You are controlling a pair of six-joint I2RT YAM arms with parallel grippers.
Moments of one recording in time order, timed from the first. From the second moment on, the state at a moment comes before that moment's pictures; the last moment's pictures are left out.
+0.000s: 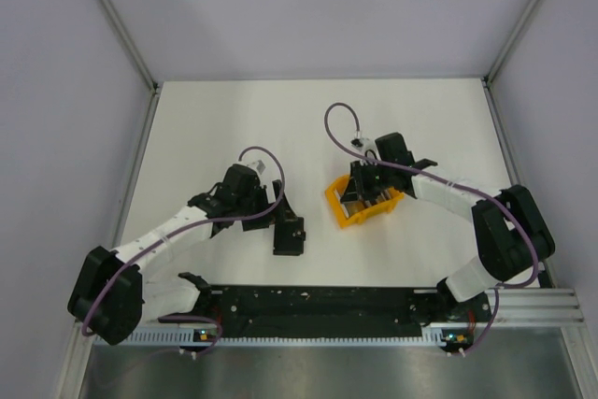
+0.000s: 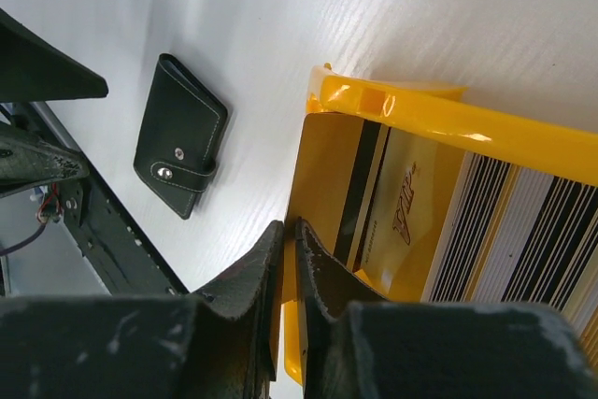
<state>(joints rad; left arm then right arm) -0.54 1.17 0.63 -0.34 0.25 -0.73 0.46 1.54 0.86 -0.21 -0.57 0.32</state>
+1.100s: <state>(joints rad) -0.54 1.20 0.63 -0.31 0.26 -0.73 0.48 1.56 0.92 -0.28 -0.41 0.28</state>
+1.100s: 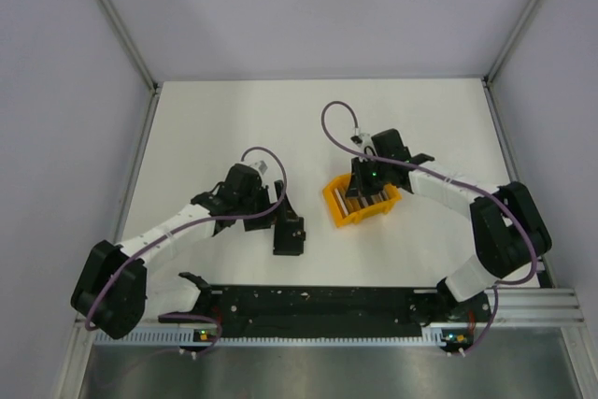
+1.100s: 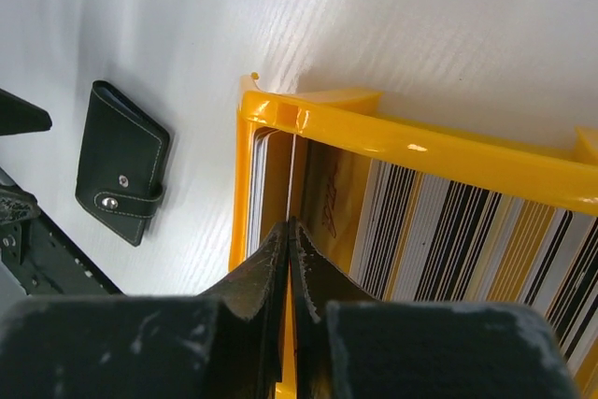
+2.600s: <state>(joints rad) -0.54 1.22 0.63 -0.31 0.27 -0.73 0.52 1.60 0.94 -0.26 -0.42 0.30</state>
